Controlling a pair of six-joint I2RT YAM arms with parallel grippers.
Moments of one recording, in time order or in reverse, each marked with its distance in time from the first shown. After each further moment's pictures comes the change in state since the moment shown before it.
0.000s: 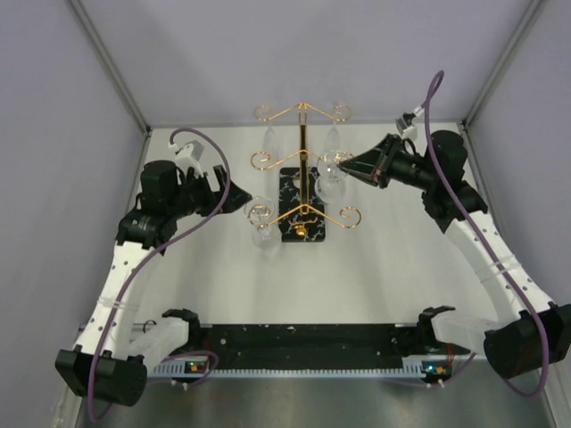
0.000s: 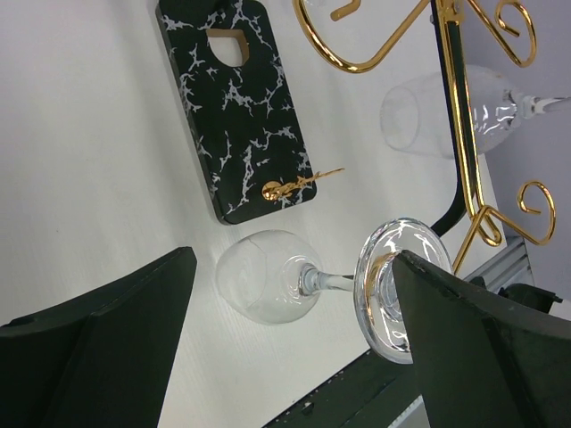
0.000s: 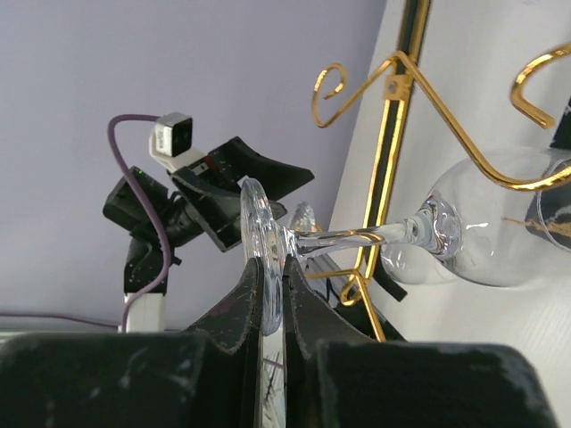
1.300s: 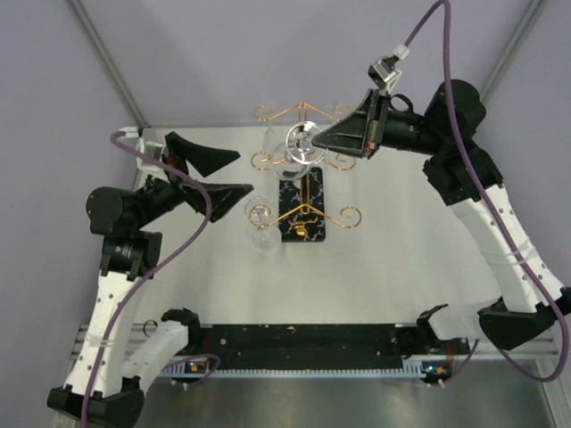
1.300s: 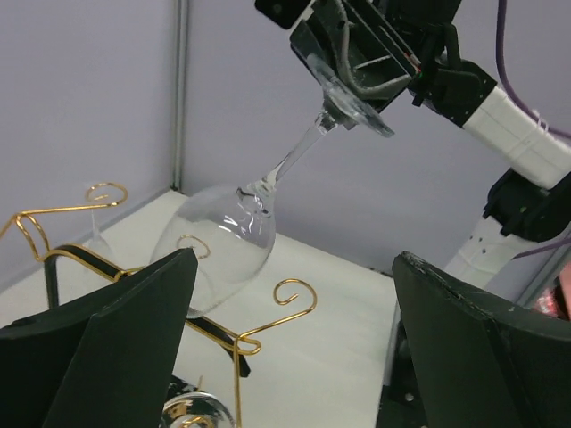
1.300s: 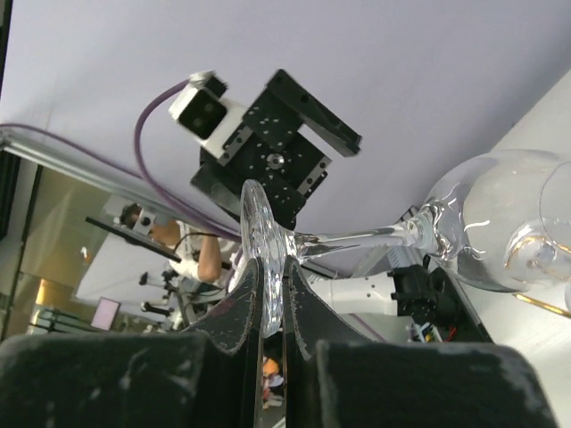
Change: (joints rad) left arm -0.024 -0.170 0.016 0.829 0.425 -0.124; right arm 0.224 0.161 0.586 -0.148 -0.132 0.026
